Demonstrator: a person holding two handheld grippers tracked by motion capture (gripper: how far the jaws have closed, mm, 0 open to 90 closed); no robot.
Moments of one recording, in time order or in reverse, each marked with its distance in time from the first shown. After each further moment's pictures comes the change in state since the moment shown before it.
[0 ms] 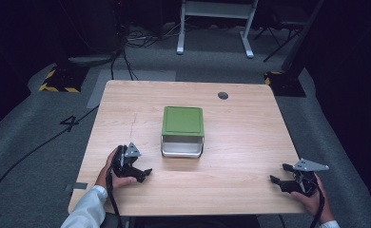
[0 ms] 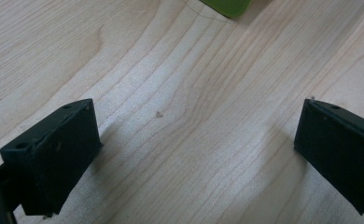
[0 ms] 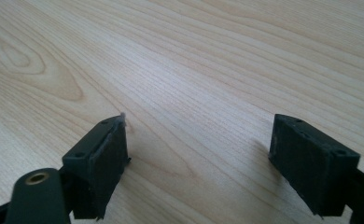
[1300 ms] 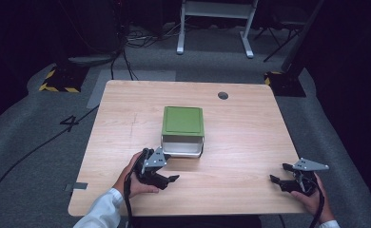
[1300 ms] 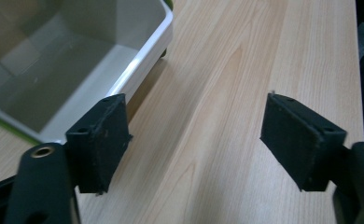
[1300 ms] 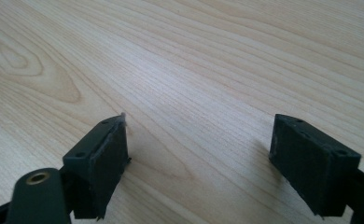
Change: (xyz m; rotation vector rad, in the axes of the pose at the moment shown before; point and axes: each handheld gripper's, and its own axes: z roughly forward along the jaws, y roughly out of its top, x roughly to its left) left arm -0.079 0.067 -0.018 -0.156 -0.200 0.255; right arm -0.001 0.001 0.001 0.000 0.000 0.004
